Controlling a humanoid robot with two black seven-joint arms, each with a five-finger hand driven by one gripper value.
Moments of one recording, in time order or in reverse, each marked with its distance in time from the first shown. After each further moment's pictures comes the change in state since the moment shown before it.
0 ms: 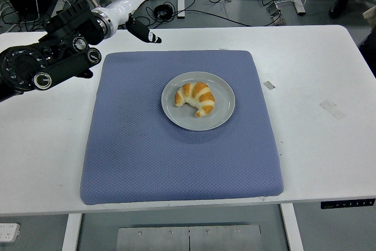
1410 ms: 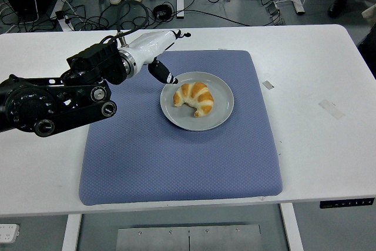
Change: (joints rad) left arm 0.054 0.057 0.083 -0.356 0.184 0.066 0.201; right arm 0.000 0.000 0.000 0.000 0.000 0.000 0.000
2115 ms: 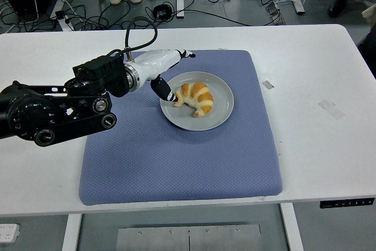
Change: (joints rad) left arm 0.016 -0.012 0.033 -0.015 0.024 -0.055 -0.030; right arm 0.000 0.000 0.000 0.000 0.000 0.000 -0.001
